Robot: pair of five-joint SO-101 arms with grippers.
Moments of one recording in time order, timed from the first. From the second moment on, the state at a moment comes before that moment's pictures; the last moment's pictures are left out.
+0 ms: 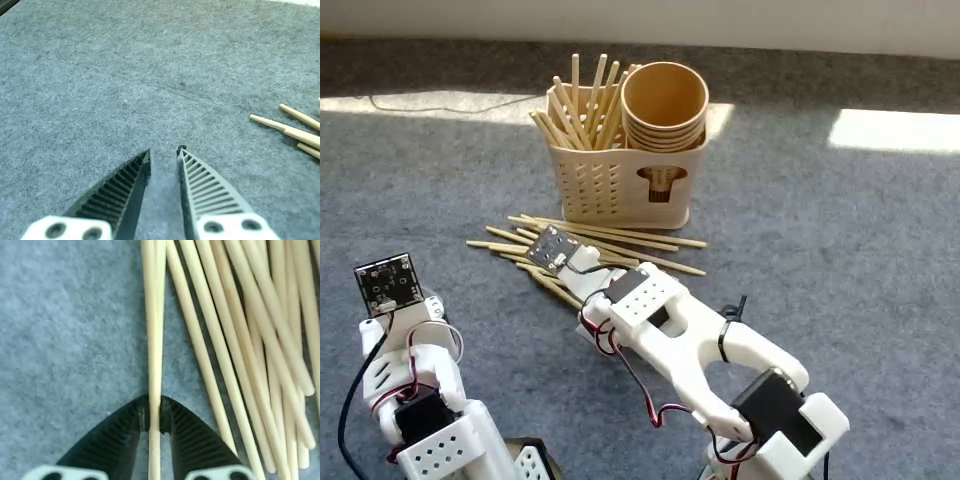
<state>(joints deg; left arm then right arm) -37.0 -103.6 96.0 50.2 -5.9 -46.9 -2.7 40.2 44.3 16.8</state>
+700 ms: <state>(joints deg) -37.0 -103.6 96.0 50.2 -5.9 -46.9 -2.7 35.9 51.0 16.8</state>
